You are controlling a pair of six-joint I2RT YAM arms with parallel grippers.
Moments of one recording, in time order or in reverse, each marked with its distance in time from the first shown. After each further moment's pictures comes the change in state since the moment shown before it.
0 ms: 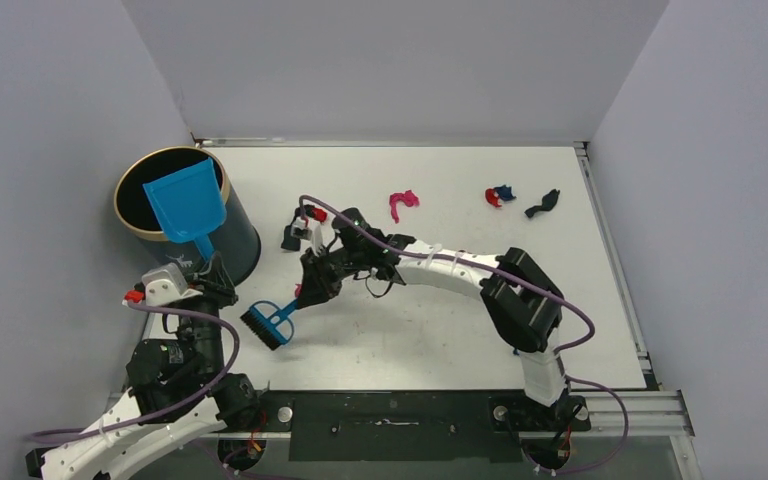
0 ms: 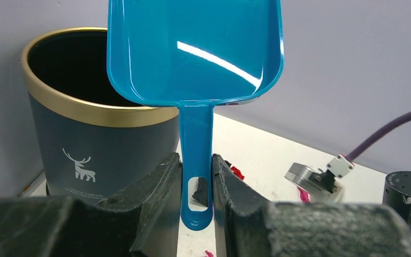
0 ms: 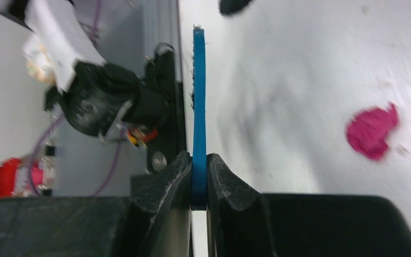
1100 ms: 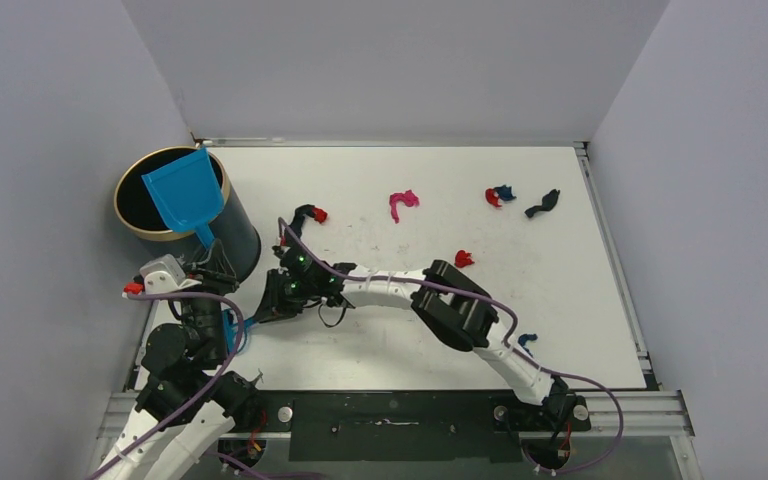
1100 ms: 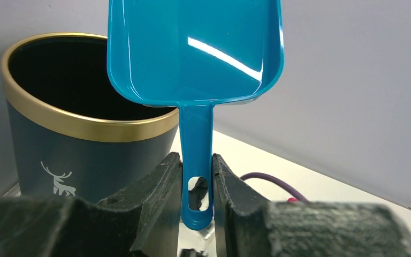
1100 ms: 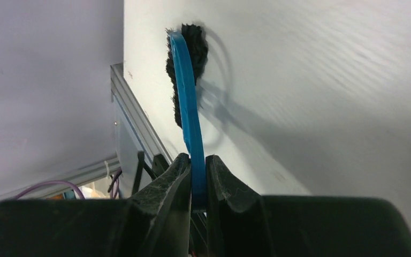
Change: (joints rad) left arm 0.423 0.058 0.018 -0.144 0.385 -0.309; right arm 0.195 0.449 0.387 0.097 0.412 0.803
